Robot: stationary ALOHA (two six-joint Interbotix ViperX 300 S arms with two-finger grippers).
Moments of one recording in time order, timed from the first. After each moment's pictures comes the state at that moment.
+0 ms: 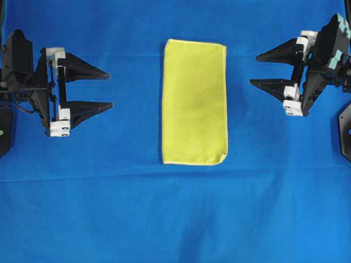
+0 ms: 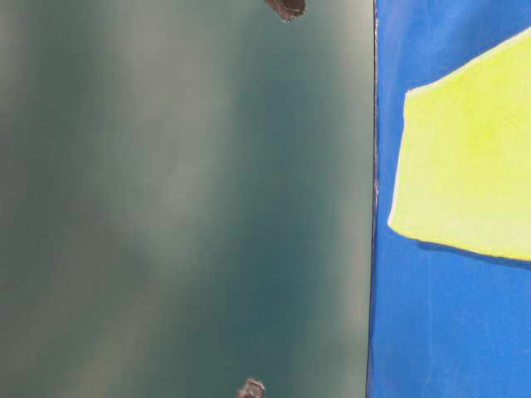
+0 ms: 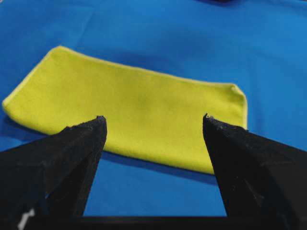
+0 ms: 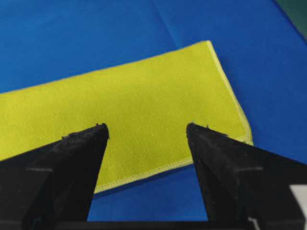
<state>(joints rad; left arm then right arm) 0.12 -0.52 1.15 -0.03 -0.40 -0.09 -0.34 -0.55 1.16 -0.17 -0.23 0.20</state>
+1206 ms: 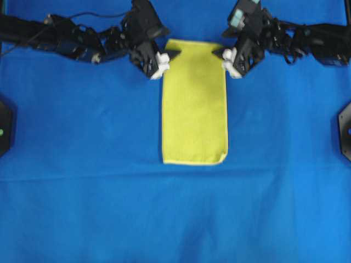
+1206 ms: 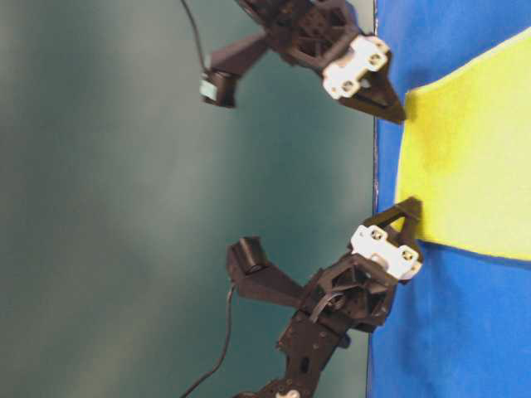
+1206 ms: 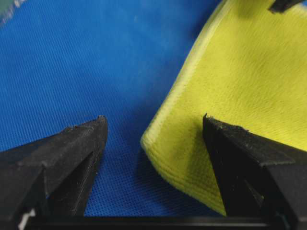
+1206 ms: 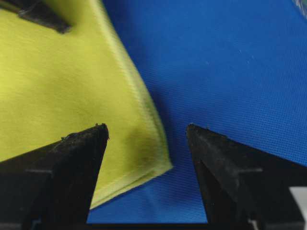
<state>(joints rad) 0.45 0.40 0.56 -0.03 -0.41 0.06 -0.56 0.11 0.77 -0.21 -0.13 0.18</state>
